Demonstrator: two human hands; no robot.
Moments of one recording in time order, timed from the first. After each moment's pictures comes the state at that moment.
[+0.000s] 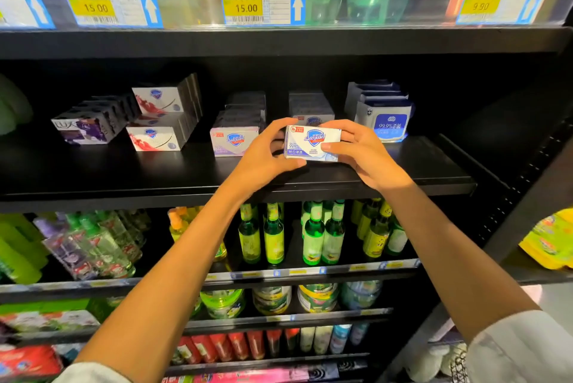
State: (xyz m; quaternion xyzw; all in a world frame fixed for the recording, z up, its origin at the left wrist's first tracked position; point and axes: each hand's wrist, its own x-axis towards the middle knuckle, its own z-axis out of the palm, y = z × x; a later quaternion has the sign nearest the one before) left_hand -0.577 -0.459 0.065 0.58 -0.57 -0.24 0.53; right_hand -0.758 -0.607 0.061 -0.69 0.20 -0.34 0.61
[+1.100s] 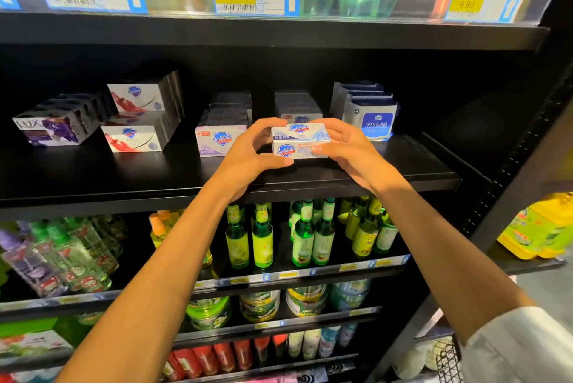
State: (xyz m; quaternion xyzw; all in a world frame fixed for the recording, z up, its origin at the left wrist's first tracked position) left_hand -0.565 -0.462 0.055 0.53 -0.55 -0.29 0.58; right_hand -0.761 -0.594 0.064 -0.71 0.18 -0.33 0.59
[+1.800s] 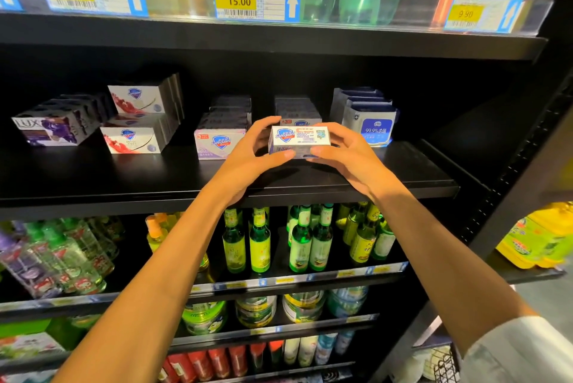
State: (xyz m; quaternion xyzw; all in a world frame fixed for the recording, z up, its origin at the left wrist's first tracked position) left_hand -0.571 -0.461 0.059 0.53 -0.54 -0.28 0.59; right_hand -0.762 -0.593 0.063 -0.70 0.17 -0.35 0.60
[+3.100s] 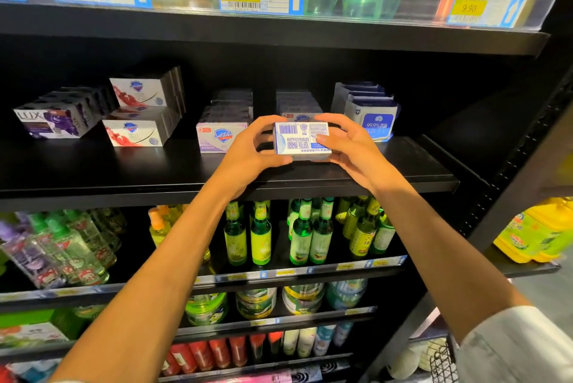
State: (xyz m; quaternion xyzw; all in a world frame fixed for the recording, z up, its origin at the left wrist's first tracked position) left_hand -0.567 -0.461 0.054 0.53 -0.55 -0.26 0.59; right_hand -0.765 -0.590 0.066 -0.67 0.18 -0.35 0.63
